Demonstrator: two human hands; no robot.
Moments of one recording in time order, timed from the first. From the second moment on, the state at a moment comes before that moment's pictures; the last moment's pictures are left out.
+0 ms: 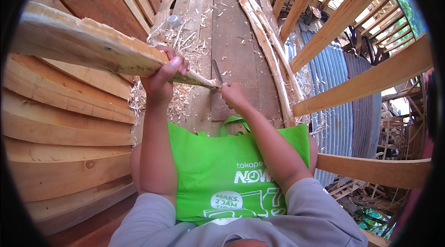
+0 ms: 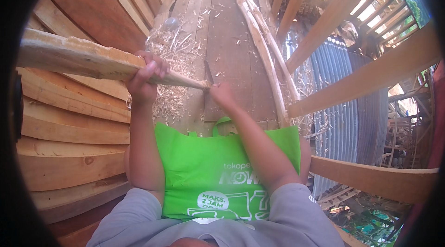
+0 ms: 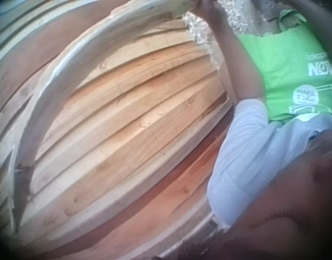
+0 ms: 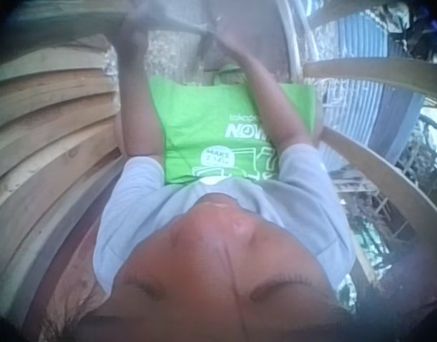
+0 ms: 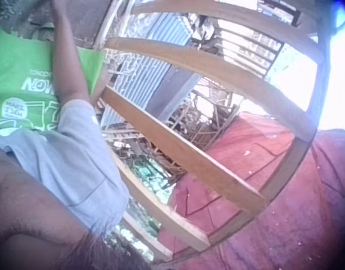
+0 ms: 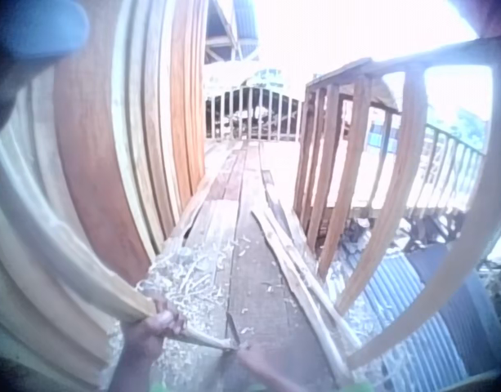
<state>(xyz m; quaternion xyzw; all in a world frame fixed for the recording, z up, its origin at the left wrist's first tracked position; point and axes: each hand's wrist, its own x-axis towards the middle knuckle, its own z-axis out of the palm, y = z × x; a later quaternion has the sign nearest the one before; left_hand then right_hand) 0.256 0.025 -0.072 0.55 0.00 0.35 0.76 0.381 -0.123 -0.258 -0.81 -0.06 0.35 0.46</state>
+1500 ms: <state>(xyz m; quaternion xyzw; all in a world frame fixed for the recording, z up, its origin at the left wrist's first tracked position) 0.274 -0.006 -0.066 0.57 -0.08 0.54 0.61 0.371 -0.130 -0.197 -0.72 -0.07 0.52 0.45</state>
